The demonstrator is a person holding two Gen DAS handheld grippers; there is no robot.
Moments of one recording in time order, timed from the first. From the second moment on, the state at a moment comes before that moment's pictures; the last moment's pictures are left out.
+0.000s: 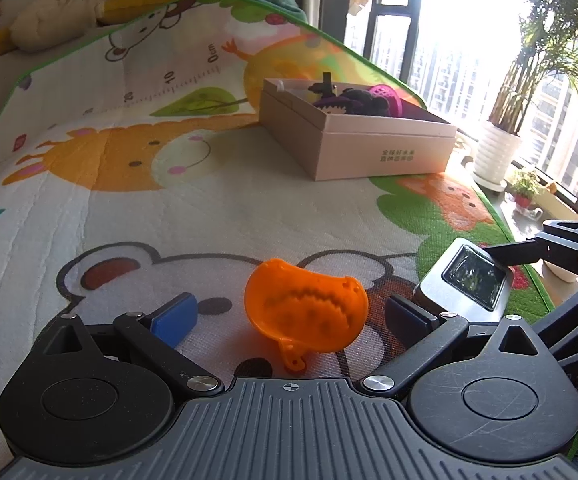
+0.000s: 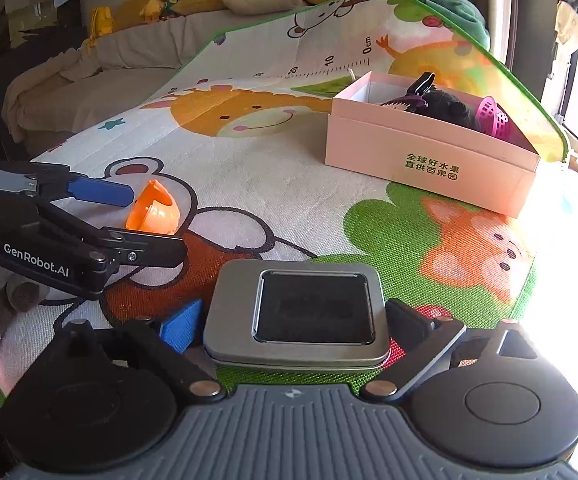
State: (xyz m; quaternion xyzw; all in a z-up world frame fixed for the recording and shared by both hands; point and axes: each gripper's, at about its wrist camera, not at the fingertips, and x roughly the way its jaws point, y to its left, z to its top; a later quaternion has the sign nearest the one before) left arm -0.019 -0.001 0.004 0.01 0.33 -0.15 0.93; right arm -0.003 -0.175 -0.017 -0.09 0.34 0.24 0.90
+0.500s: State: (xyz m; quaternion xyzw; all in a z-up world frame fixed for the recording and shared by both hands) left arm -0.015 -0.025 0.008 0.07 0.33 -0.16 0.93; right arm -0.017 -0.207 -0.003 -0.08 0.33 0.21 0.92
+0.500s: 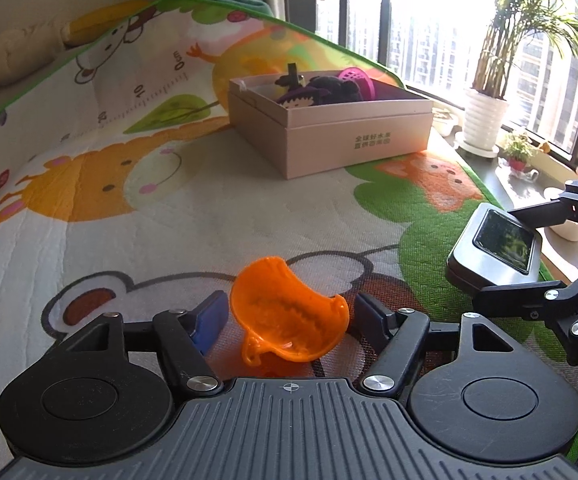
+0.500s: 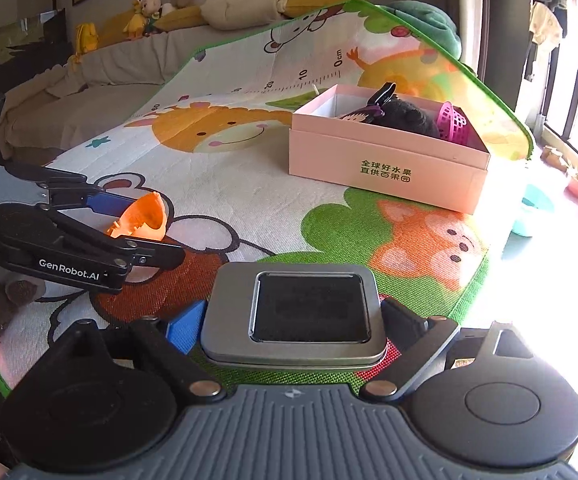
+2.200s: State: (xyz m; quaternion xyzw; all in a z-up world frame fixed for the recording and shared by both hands) left arm 0.137 -0.069 0.035 0.01 0.29 -0.27 0.92; right arm 0.221 -0.284 0.045 0.10 0.34 0.13 0.93
